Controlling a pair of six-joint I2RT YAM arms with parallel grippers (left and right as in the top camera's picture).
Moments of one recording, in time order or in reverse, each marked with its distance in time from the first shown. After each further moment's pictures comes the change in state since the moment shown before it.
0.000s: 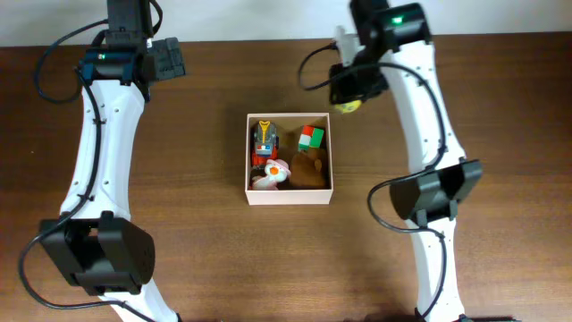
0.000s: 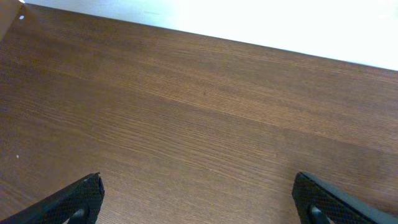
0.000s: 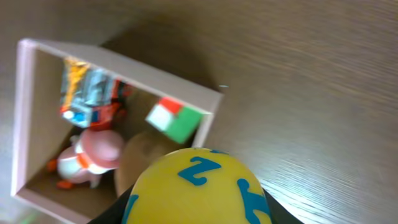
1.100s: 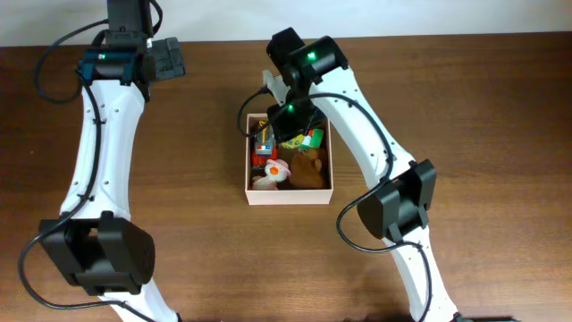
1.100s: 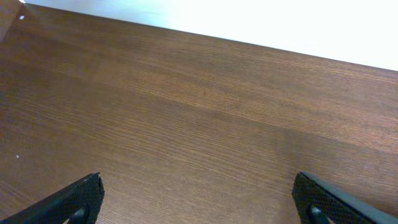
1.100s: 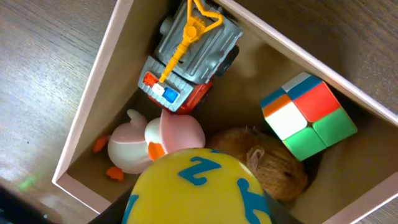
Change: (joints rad) left arm 0.000 0.000 0.000 0.000 0.000 0.000; right arm 0.235 0.000 -0.178 0.085 -0.008 0.006
